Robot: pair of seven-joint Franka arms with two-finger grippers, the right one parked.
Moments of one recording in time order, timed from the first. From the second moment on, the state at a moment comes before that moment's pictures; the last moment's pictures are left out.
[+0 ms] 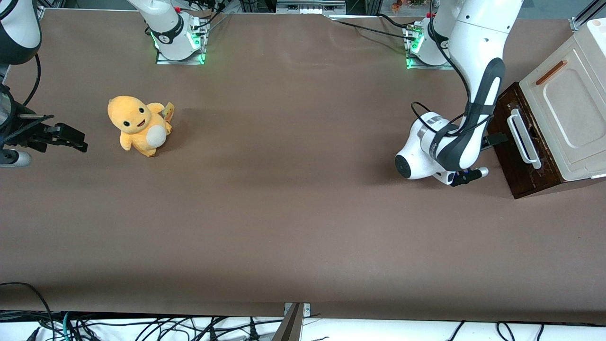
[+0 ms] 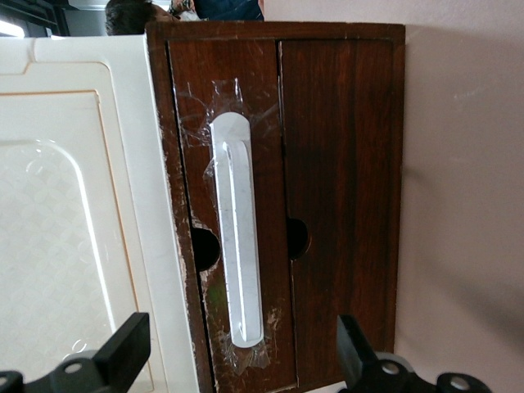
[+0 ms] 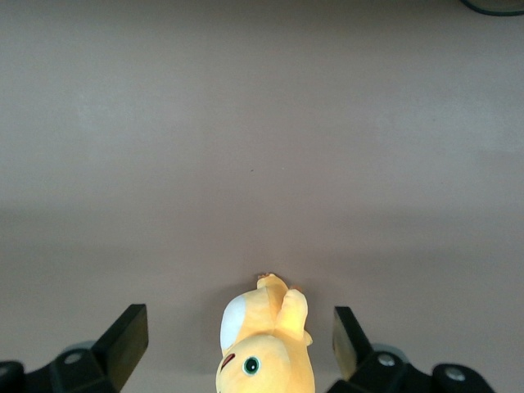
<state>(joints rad) -0.36 0.59 0.04 -1.85 0.86 1.37 -0.93</state>
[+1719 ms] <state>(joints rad) -0.26 0.65 0.05 -1.89 0.97 1.36 -1.00</state>
